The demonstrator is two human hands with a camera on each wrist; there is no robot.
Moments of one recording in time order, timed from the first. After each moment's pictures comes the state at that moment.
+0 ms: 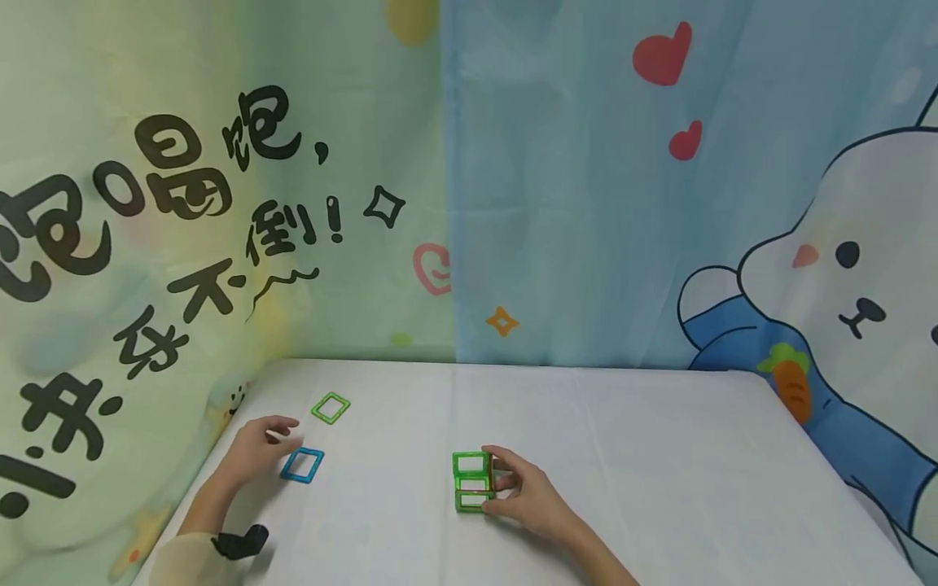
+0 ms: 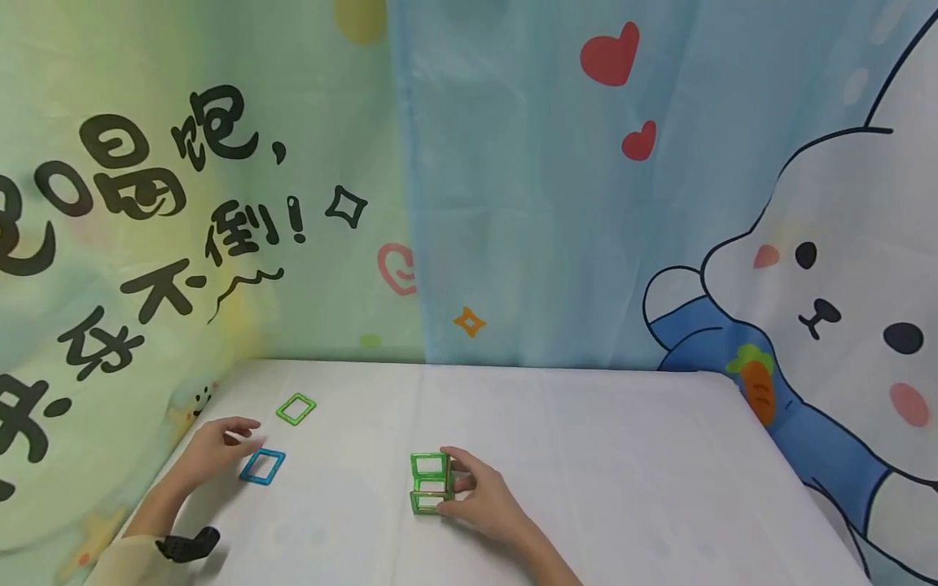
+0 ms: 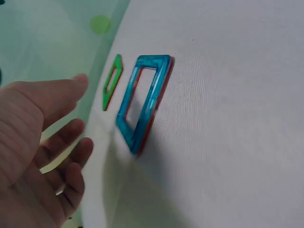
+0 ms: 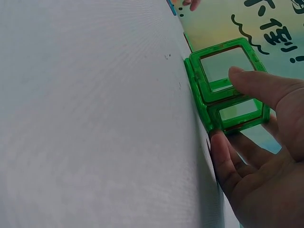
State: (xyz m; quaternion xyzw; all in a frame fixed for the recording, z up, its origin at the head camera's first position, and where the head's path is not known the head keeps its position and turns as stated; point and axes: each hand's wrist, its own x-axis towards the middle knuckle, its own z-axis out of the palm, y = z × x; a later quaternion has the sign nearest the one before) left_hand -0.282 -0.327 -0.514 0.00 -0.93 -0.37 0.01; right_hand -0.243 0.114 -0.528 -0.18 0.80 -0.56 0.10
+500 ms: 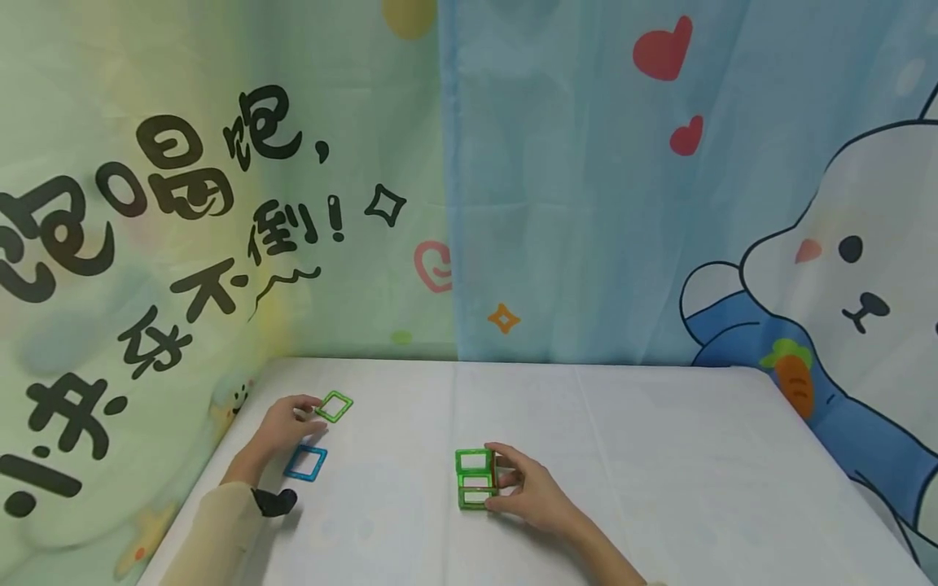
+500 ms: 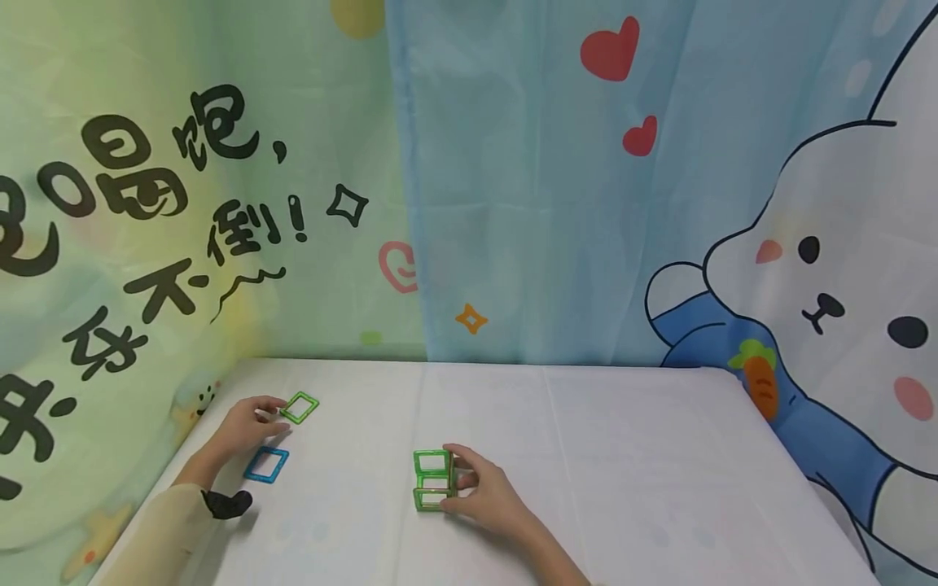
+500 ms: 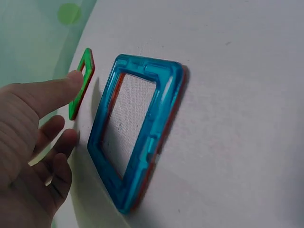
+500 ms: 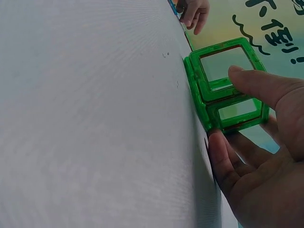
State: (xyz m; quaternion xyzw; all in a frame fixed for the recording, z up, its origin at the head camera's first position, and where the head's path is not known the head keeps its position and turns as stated) left_hand -0.324 -0.310 -0.519 0.01 -0.92 -0.39 -0.01; right_hand -0.243 0.113 -0.525 -0.20 0.81 -0.55 0.11
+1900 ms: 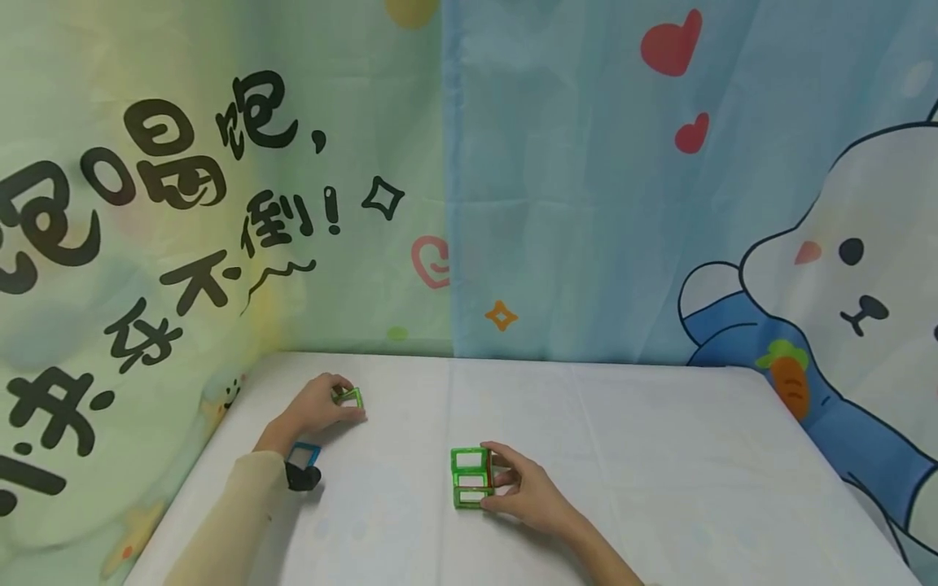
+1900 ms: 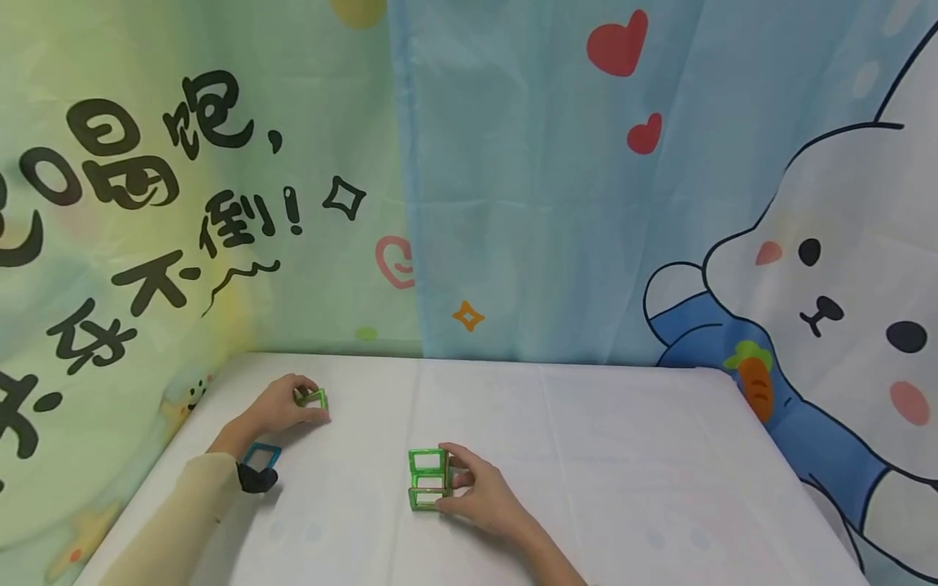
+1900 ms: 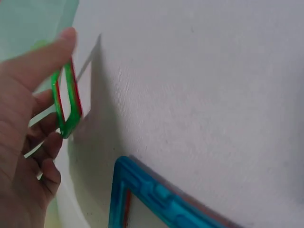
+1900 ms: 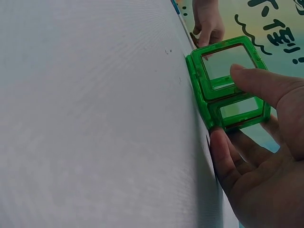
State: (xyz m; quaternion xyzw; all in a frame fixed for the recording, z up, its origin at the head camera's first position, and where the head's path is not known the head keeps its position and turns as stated) left_hand -0.361 -0.267 -0.519 -0.10 -0.95 -0.28 -0.02; right_hand -0.242 0.113 -0.525 -0.19 0.81 -0.55 0.12
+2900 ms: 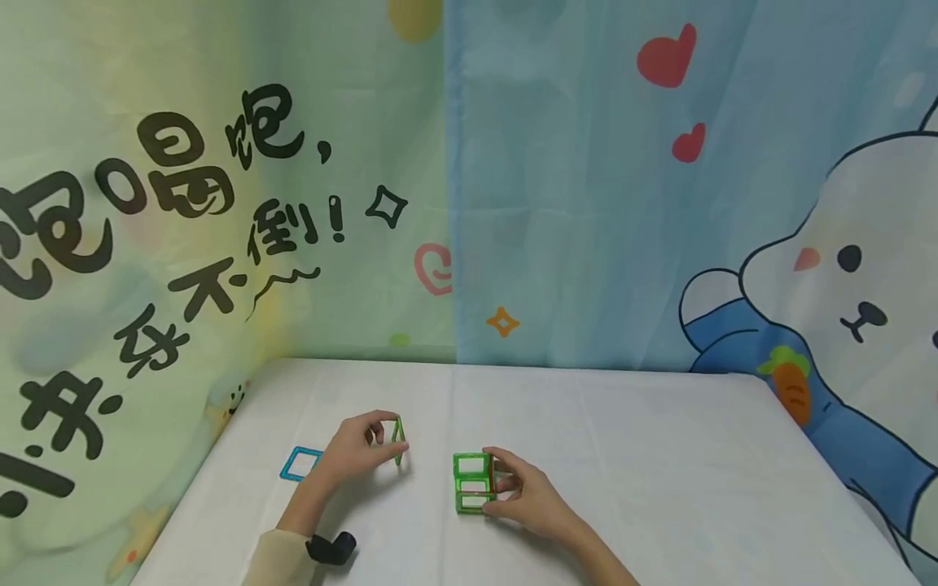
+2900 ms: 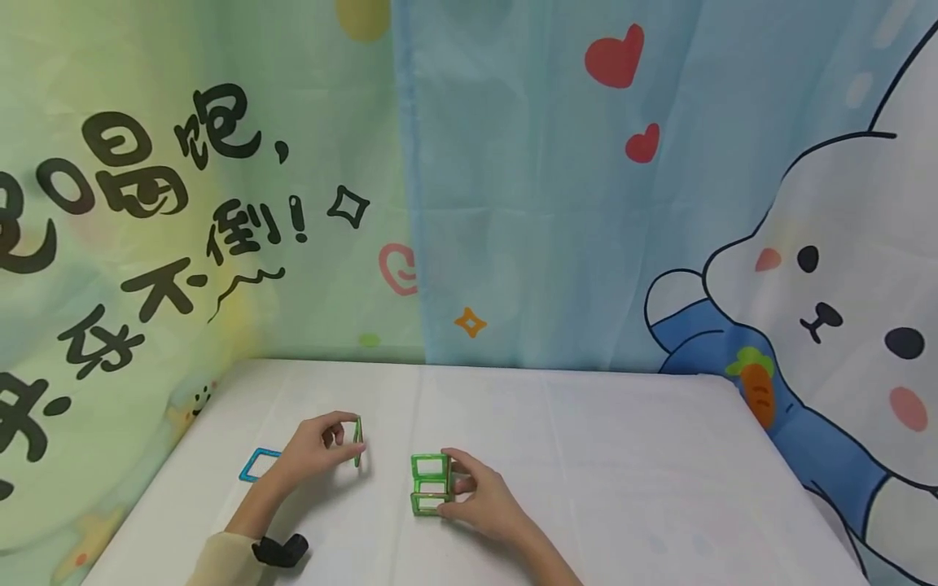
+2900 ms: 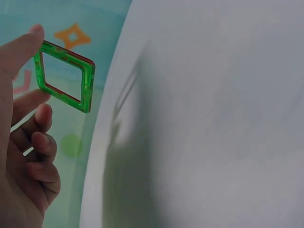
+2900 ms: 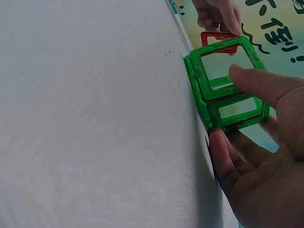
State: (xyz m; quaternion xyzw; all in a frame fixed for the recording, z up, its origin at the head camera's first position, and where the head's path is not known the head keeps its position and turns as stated) left_hand -0.297 -0.199 -0.524 -0.17 -0.89 -0.41 0.06; right_hand -0.244 0.113 -0.526 -0.19 0.80 -0.55 0.11
